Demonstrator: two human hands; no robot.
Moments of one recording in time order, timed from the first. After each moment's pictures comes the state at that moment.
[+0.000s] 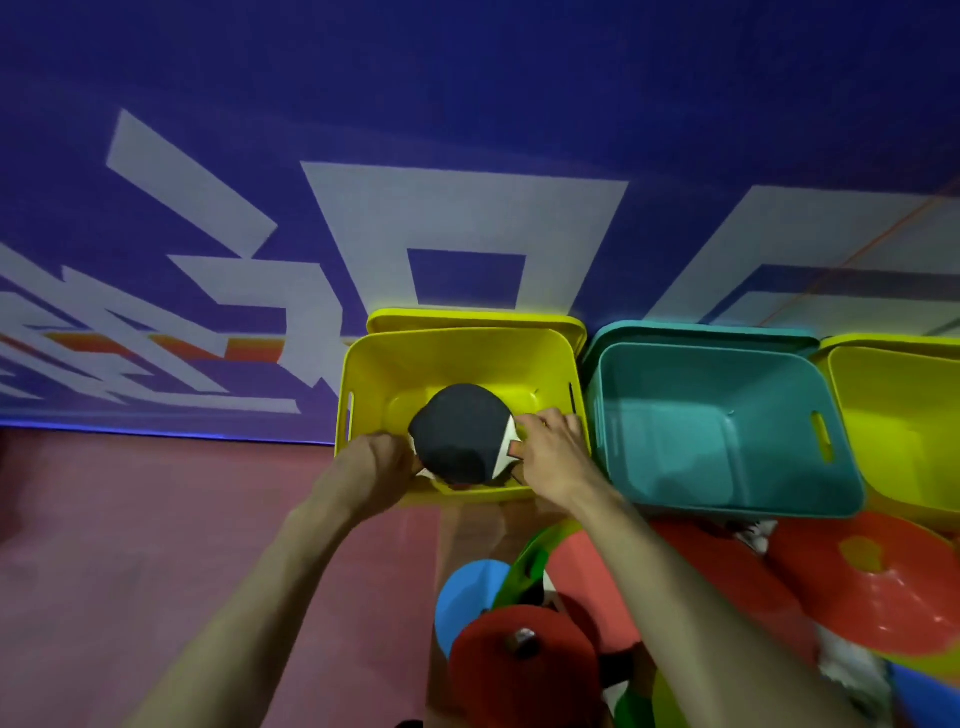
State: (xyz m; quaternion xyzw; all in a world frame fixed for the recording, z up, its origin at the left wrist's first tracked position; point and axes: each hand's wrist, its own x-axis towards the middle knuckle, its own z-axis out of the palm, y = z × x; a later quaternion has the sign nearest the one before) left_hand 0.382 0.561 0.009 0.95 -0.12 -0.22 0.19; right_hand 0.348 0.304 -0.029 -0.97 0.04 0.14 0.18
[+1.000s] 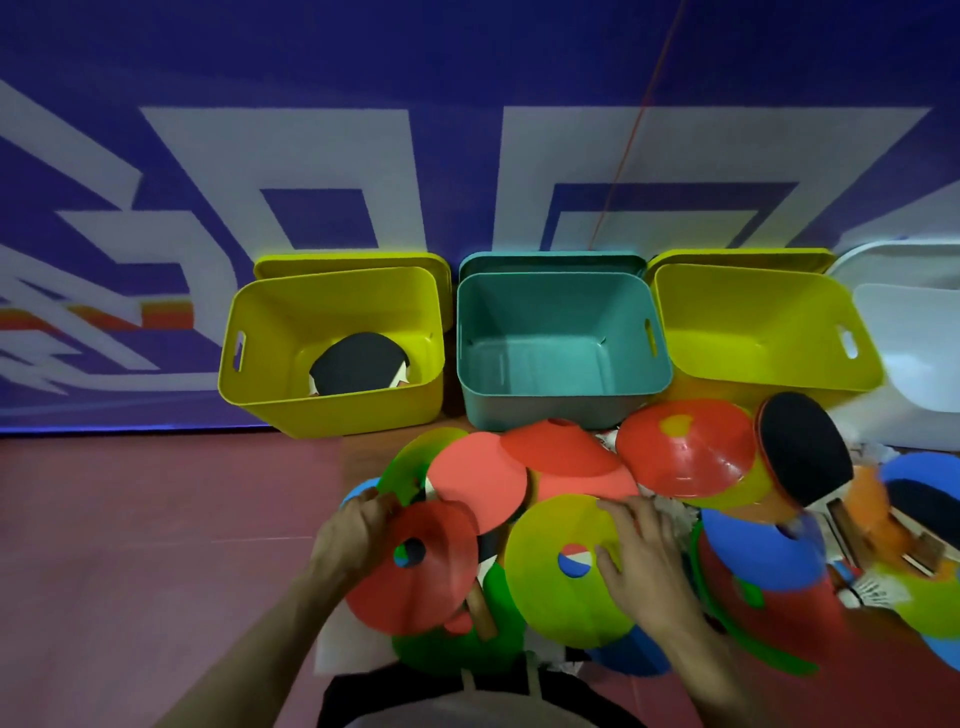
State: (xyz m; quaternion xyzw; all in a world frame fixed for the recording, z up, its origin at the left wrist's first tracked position) left_hand 0.158 0.442 -0.024 0.94 -0.13 -0.24 0.20; right_hand 0.015 0.102 -0.035 -0.97 0.14 0.05 0.17
